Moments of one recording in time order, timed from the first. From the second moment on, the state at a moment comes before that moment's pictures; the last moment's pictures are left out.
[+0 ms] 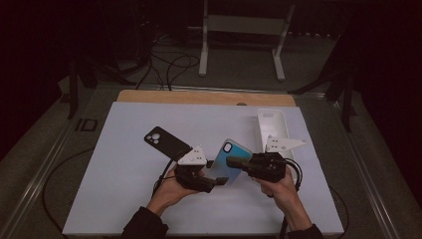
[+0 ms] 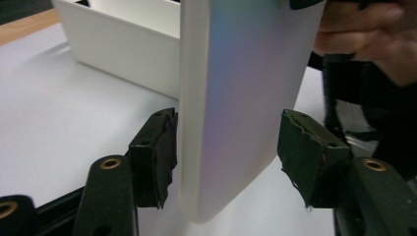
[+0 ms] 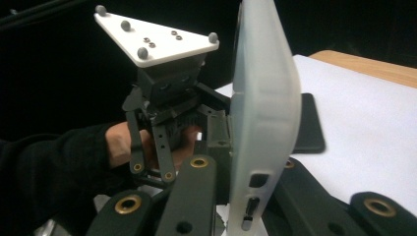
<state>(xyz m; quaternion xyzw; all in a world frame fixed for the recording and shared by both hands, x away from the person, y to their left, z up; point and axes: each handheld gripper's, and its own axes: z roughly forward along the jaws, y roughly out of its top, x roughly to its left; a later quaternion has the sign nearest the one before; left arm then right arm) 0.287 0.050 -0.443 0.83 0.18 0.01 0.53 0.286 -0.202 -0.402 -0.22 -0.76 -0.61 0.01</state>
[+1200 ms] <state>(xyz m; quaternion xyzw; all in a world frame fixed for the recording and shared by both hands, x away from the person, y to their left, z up) 0.287 0.059 -0.446 0.83 0.22 0.09 0.50 0.287 -0.202 -0.395 -0.32 -0.76 -0.55 -0.11</state>
